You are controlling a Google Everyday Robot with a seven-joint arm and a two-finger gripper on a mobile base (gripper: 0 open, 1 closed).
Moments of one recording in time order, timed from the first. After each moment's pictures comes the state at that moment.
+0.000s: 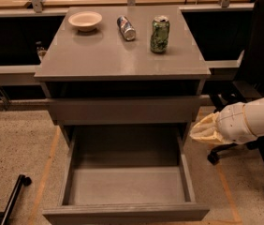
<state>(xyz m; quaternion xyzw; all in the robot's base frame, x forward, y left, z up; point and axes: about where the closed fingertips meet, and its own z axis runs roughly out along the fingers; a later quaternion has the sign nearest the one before) 0.484 -0.195 0.760 -0.64 0.68 0.13 0.34</state>
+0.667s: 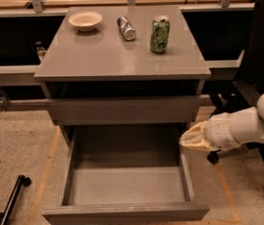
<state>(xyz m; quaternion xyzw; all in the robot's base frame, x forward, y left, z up) 0.494 -0.178 0.711 -0.64 0.67 0.16 0.34</state>
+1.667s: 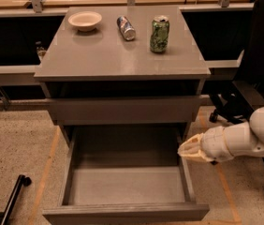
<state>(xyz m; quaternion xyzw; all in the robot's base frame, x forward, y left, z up) 0.491 -0.179 0.654 -0.61 0.69 0.20 0.34</state>
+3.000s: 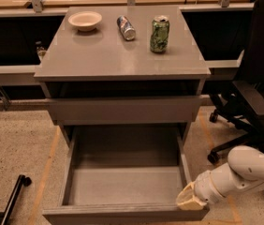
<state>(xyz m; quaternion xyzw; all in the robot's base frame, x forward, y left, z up) 0.388 -0.174 0.512 -0.55 0.76 0.30 0.17</state>
